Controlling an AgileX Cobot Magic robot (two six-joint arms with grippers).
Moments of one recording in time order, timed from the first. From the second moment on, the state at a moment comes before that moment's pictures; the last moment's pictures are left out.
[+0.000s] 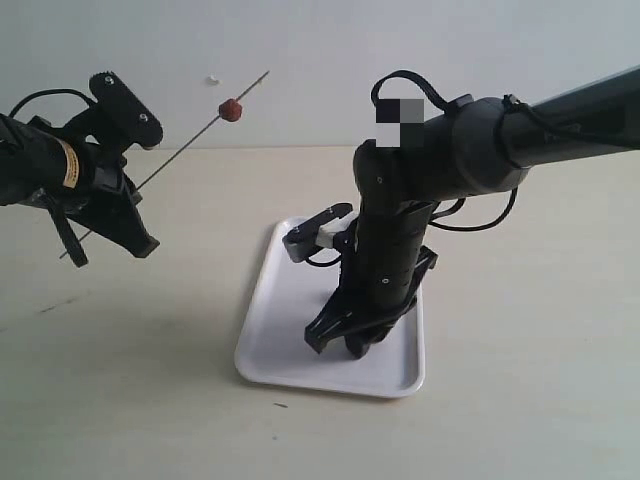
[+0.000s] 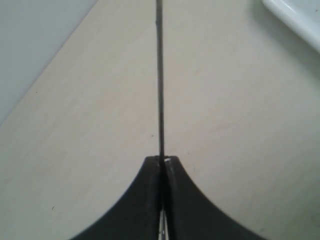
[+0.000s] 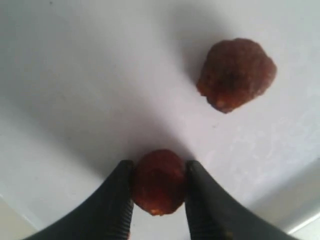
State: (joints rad) left arm -0.37 1.72 -0.98 0.68 0.23 -0.11; right arm 0.47 2.11 -1.35 0.06 0.82 -0.14
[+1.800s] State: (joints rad) left arm -0.41 1.83 -0.91 0.91 -0.20 -0.08; right arm -0.14 1.83 -1.34 1.06 1.21 -0.91
